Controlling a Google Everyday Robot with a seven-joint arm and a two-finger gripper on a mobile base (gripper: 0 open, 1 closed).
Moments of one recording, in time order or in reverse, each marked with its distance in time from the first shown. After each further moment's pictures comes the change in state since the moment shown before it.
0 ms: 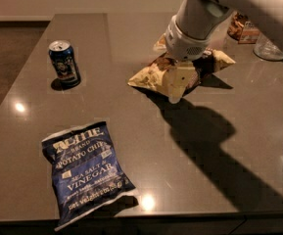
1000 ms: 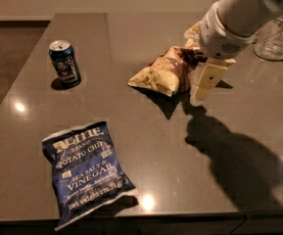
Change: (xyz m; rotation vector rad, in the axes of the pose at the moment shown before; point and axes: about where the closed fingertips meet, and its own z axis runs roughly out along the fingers) arm 0.028 0.039 -0.067 0.122 -0.008 0.198
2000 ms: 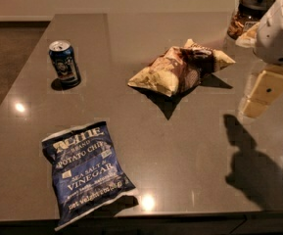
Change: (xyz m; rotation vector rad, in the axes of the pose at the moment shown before) arm 0.057 0.064 -0.076 -0.030 0.141 0.192
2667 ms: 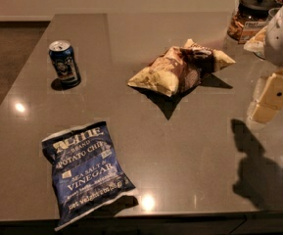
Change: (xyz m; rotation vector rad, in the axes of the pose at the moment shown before) arm 0.012 0.012 -0.008 -0.023 0.030 0.035
